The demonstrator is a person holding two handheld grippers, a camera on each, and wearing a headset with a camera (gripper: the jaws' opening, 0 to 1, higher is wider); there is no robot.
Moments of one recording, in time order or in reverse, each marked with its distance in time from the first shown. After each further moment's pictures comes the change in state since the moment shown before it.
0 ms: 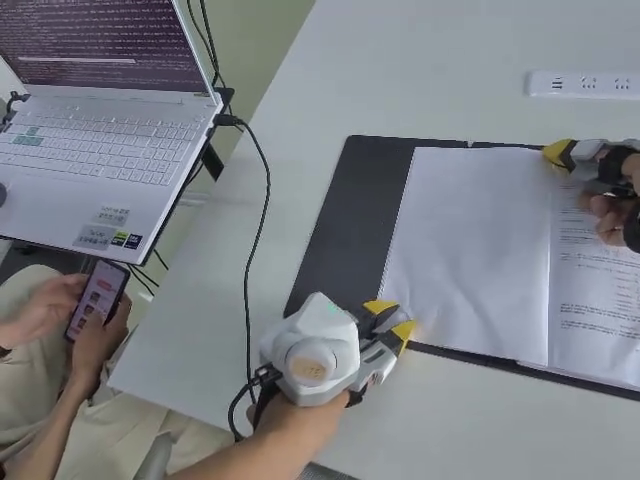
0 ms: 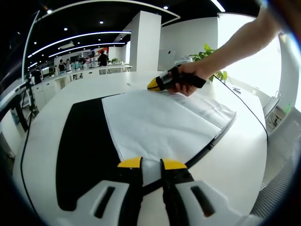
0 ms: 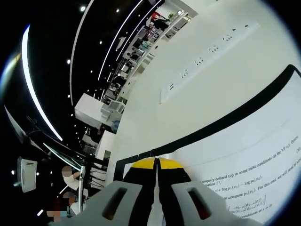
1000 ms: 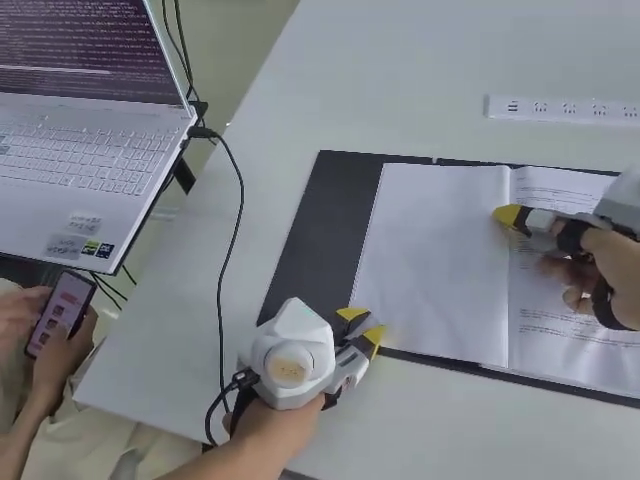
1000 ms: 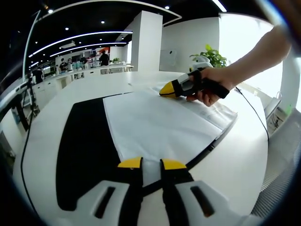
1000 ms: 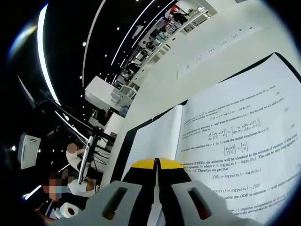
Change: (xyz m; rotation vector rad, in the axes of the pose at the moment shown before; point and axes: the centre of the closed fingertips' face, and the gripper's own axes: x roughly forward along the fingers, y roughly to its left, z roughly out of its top) left arm 0.000 0.001 0.001 -0.007 0.001 0.012; right arm -0.041 0.012 -0.057 -0.129 0.095 0.084
